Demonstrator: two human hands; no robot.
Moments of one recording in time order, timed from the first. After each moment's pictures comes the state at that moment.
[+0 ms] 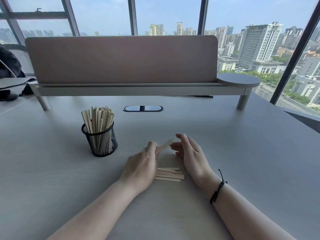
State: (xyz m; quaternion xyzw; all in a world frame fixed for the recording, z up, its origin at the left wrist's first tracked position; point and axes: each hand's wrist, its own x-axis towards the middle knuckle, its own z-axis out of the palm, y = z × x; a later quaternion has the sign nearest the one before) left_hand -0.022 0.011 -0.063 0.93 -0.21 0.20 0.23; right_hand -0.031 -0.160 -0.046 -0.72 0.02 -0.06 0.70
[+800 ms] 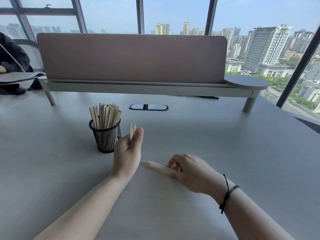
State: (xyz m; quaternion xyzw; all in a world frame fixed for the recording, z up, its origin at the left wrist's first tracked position) left_hand -0.013 0.041 -0.048 0.74 -0.08 0.23 0.62; right_hand -0.055 -0.159 -0.026 -0.97 -0.17 0.02 0.18
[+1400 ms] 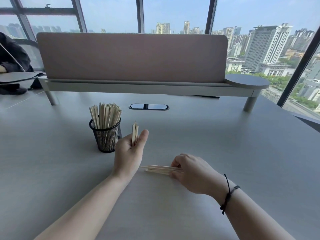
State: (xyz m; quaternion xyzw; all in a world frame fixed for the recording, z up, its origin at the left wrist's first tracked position) left_hand -0.012 0.040 -0.052 0.75 -0.09 0.25 0.61; right_hand -0.060 -0.156 -0.021 -0.97 -0.16 0.02 0.17
